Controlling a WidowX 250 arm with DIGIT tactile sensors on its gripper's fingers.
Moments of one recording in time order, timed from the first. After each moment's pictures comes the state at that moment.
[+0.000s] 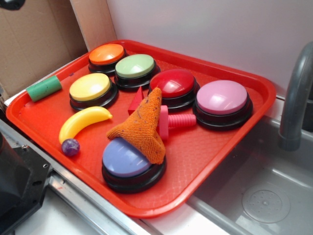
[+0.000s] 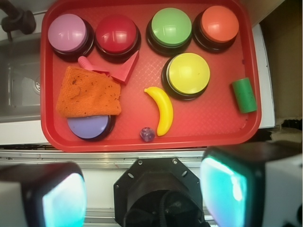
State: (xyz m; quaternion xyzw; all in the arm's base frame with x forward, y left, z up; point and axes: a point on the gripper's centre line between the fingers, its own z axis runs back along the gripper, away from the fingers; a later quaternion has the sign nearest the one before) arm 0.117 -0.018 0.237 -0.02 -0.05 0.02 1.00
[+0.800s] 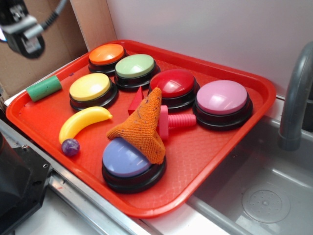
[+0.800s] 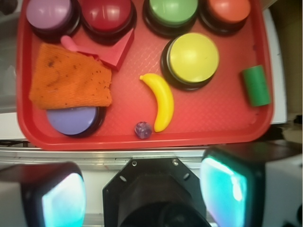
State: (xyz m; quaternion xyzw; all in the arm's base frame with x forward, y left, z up) arm 0.120 -0.016 0.178 -0.01 -0.03 0.01 1.00
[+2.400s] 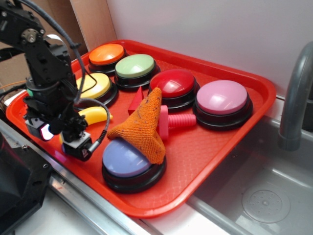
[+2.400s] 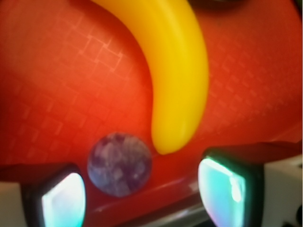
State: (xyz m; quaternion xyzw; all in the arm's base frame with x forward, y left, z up) arm 0.122 -0.005 0.023 0.06 0.02 0.15 0.99
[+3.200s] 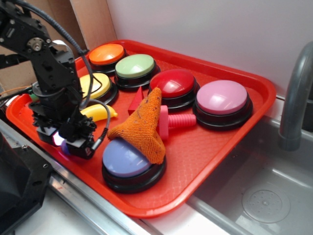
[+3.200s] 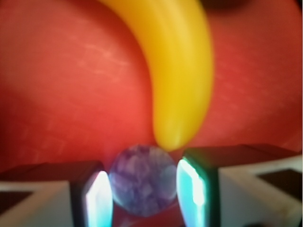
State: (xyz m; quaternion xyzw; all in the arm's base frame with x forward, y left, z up) arm 0.122 -0.006 0.018 0.07 0.01 0.18 0.98
